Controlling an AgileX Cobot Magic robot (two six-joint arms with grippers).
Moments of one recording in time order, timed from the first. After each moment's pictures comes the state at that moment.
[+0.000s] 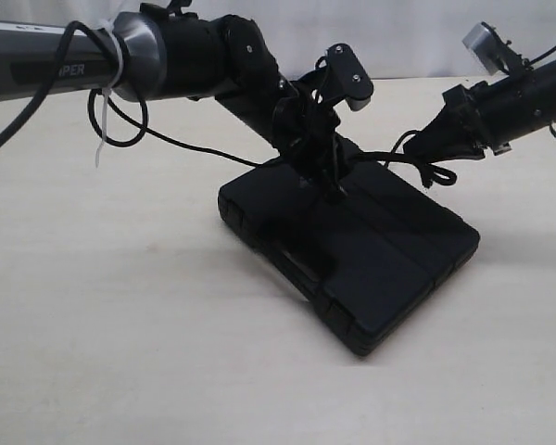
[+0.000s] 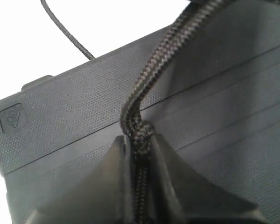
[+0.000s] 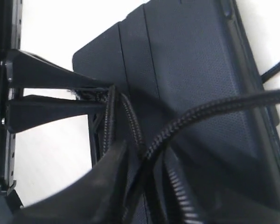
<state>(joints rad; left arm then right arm) -0.64 2.19 -1.69 -0.56 0.62 1.01 -0.17 2.00 -1.40 0.94 1.21 -0.87</state>
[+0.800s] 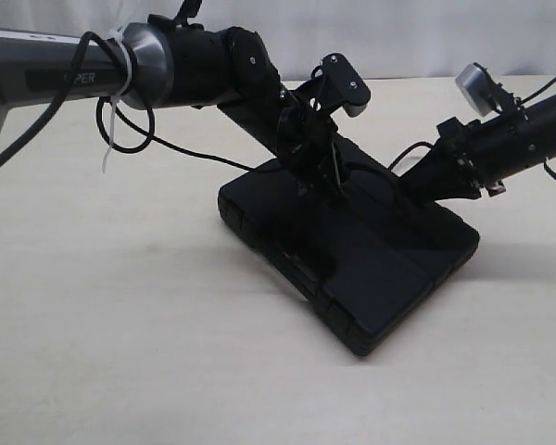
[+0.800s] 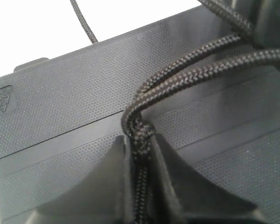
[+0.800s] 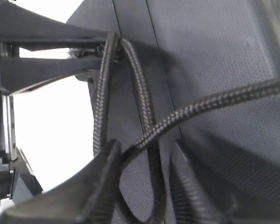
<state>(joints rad) -0.64 2.21 -1.69 -0.54 0.61 0.93 -0.17 2.00 -1.26 0.96 1.21 -0.85</state>
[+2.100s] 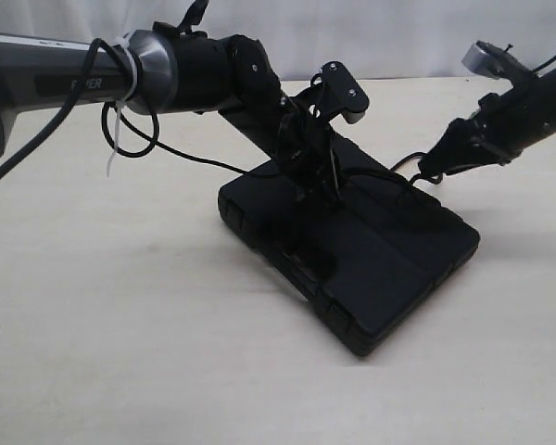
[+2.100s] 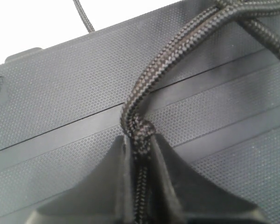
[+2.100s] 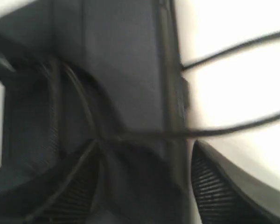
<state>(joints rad) -0.64 2.23 -1.69 -0.53 0.61 0.92 -0.17 2.00 -1.40 0.69 1.07 -0.97</state>
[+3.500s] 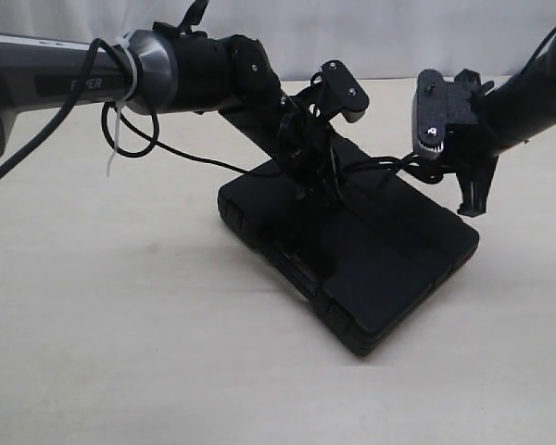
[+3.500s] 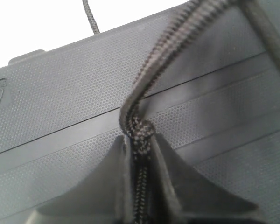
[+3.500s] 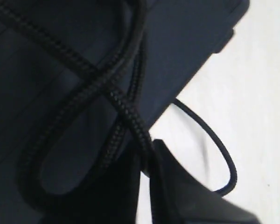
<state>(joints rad) -0.64 2.23 -1.69 -0.53 0.60 0.92 0.06 1.80 -1.16 0.41 0.62 -1.69</state>
